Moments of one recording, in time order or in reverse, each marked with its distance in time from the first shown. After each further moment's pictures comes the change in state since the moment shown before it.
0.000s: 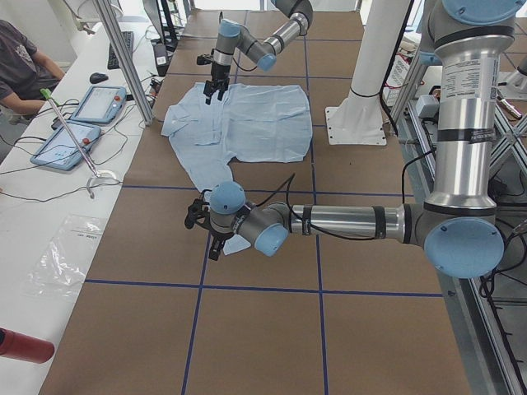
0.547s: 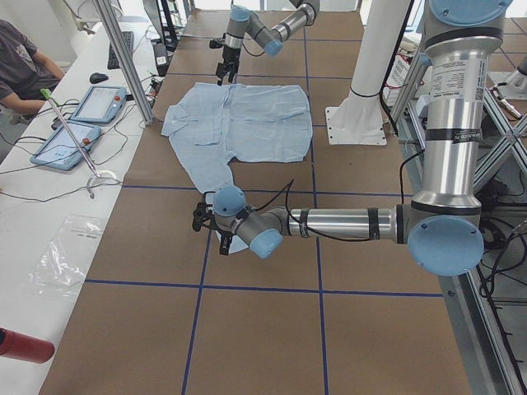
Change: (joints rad) left arm 0.085 -0.021 0.074 -0.094 -0.024 -0.204; right arm 0.086 -0.305 0.281 -0.010 0.073 -0.051
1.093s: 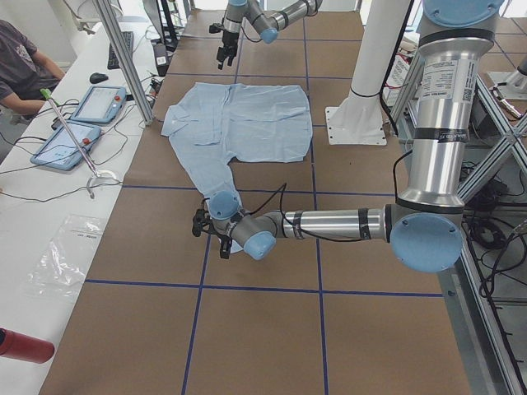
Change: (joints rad) left arm 0.071 -0.065 0.103 -0.002 0.039 -0.025; right arm 0.114 -0.179 0.088 0.001 0.085 -0.202
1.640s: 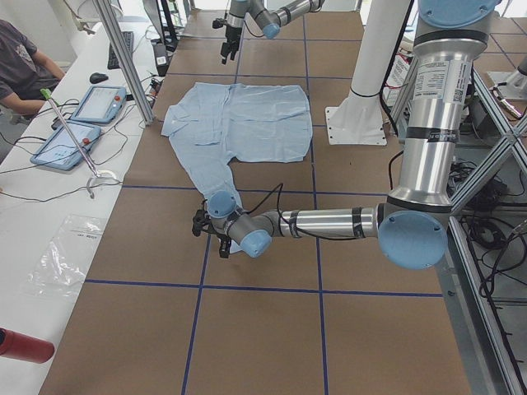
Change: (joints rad) left arm 0.035 -0.037 0.057 0.000 0.022 -0.002; right arm 0.008 -0.050 0.032 0.002 0.004 -0.024
